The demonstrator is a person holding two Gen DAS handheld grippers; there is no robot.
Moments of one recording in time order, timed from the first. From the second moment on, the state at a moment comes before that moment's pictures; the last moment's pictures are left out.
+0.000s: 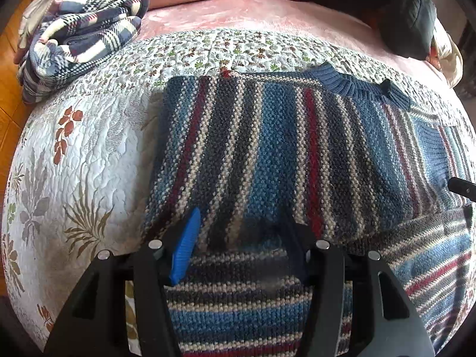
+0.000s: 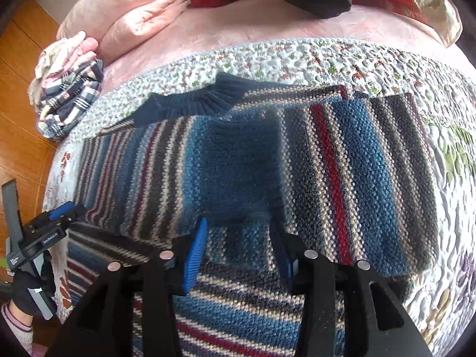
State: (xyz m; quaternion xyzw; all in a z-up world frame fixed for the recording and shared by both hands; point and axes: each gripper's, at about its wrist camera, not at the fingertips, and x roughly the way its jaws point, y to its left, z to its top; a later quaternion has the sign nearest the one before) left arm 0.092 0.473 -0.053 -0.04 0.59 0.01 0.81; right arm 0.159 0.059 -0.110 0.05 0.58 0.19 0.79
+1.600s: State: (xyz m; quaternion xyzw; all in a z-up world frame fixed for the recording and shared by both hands) left arm -0.173 0.476 -0.087 -0.19 0.80 0.02 0.58; right arm -0.145 -0.041 -0.136 0.10 0.74 0.08 0.66
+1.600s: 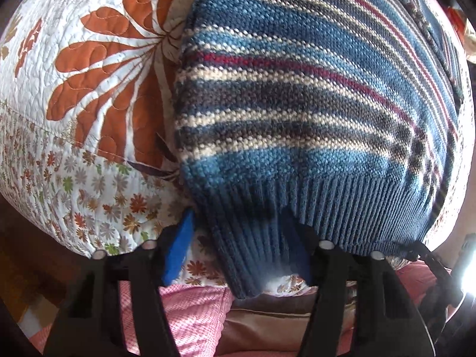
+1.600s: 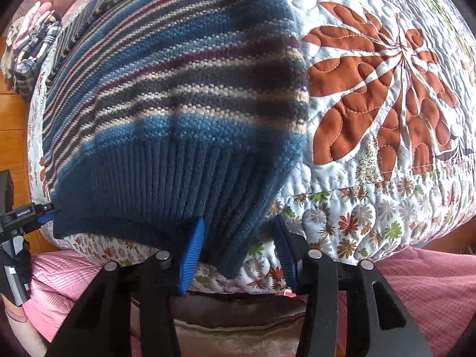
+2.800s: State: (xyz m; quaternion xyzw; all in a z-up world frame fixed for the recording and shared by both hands) left arm -0.058 0.528 -0.051 -0.42 0.63 -0.01 0.65; right arm 0.029 -0.075 -0.105 0.27 0.69 0.14 0.65
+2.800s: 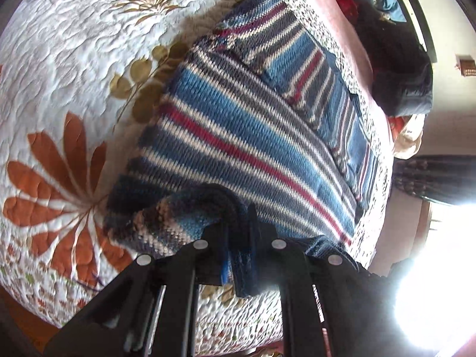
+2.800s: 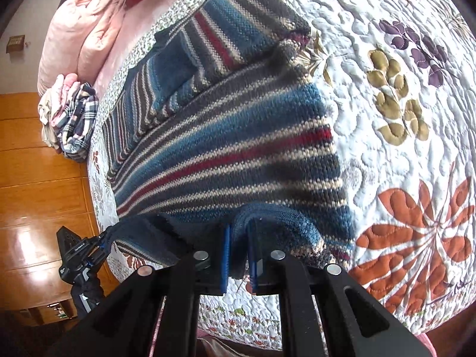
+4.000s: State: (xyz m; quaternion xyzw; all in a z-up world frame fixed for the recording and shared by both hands) left arm 0.015 0.503 -0.025 -0.22 0.65 -0.02 0.73; right arm 0.084 -0.052 -0.103 0.12 0.68 0.18 0.70
